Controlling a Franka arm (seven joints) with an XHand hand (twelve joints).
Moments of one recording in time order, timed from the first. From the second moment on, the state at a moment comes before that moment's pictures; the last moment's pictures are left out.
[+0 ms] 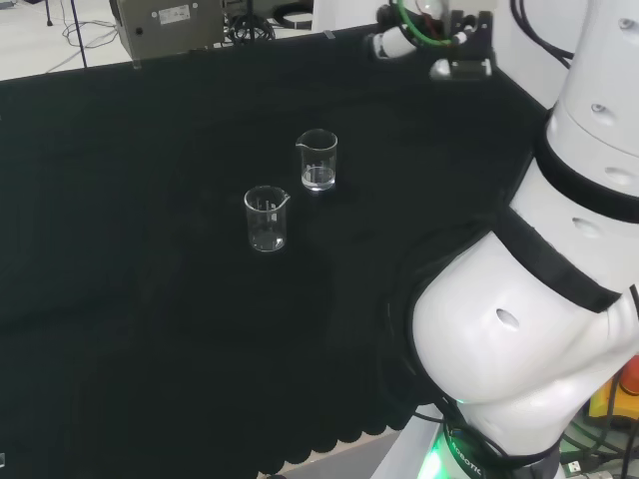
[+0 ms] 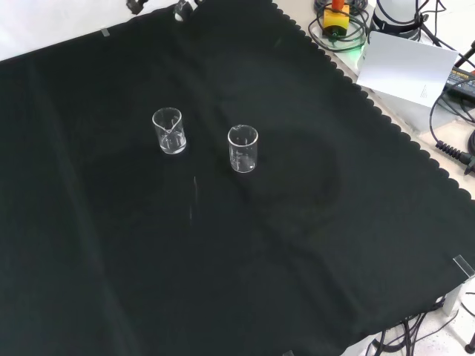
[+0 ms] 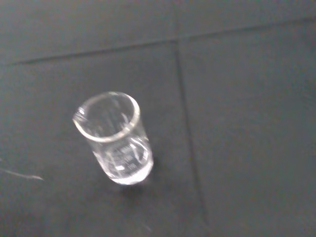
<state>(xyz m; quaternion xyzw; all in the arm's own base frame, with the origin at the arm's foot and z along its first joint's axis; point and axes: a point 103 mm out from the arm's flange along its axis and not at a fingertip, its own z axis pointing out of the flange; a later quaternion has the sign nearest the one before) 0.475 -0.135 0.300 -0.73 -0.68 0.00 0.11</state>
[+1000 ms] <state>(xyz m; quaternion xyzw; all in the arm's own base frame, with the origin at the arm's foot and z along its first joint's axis) 0.546 -0.134 0.148 -0.68 -0.69 -0.08 0.23</state>
